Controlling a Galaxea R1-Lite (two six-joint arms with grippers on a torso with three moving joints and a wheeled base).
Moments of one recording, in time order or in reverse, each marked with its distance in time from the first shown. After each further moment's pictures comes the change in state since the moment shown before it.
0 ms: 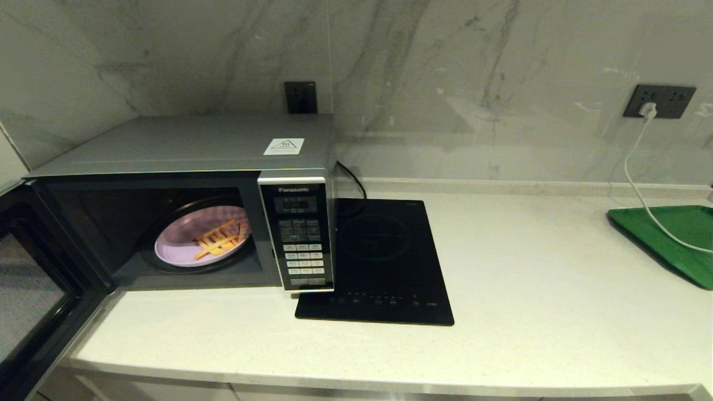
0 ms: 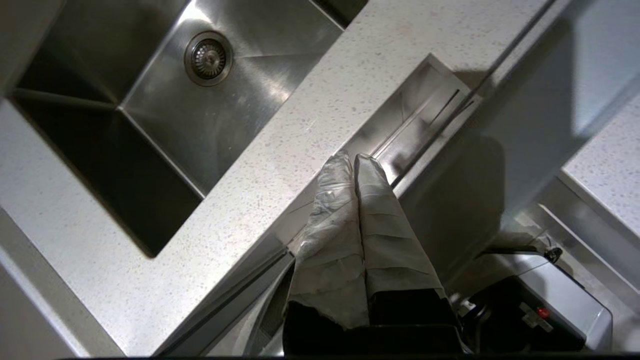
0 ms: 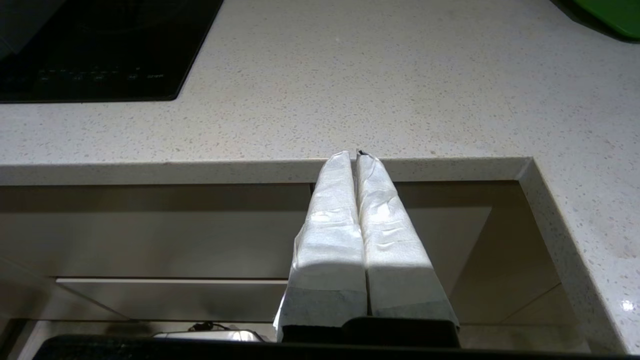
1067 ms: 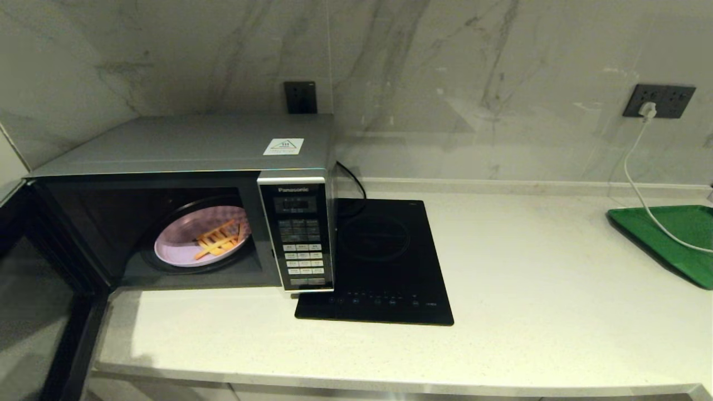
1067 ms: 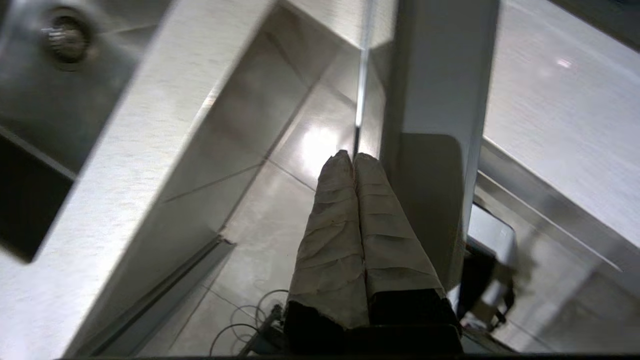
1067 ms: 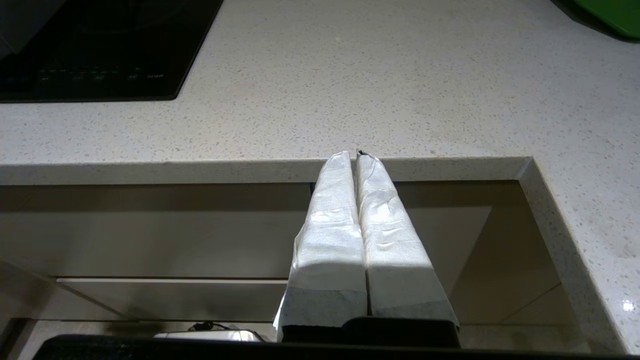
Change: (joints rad) left arm -0.312 -0.155 0.072 0.177 -0.045 -0.216; right arm 0.000 0.000 0.000 0.000 0.000 0.000
